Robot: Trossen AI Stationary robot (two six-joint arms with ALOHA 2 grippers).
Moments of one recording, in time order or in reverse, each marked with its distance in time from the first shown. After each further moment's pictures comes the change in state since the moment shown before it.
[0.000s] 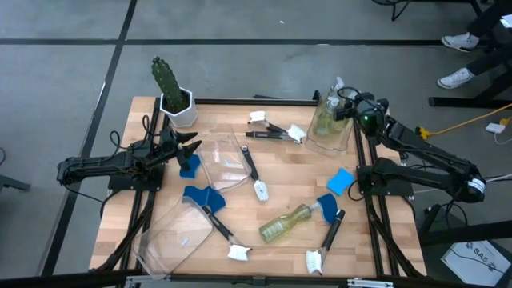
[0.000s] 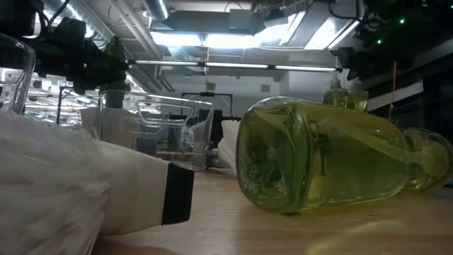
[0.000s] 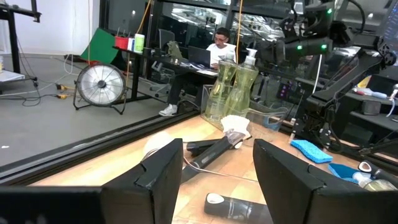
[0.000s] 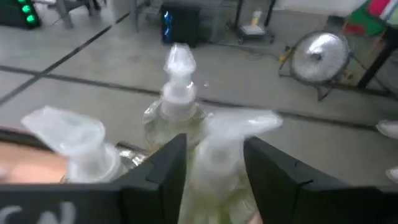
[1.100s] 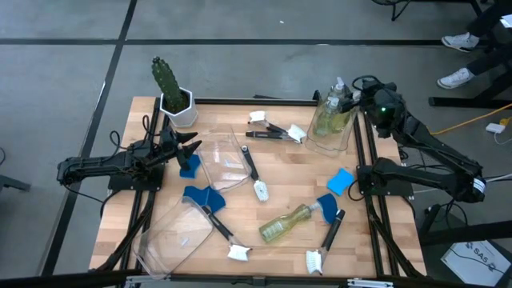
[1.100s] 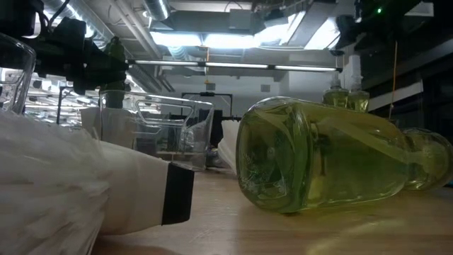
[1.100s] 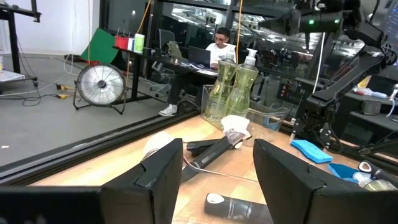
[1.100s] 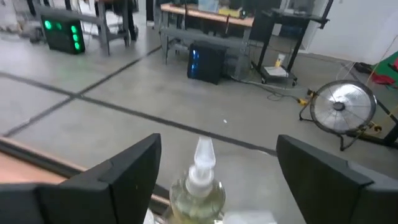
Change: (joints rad) left arm 0.000 0.000 0.000 0.000 0.000 0.000; right arm 0.000 0.001 0.208 0.001 -0.092 -0.219
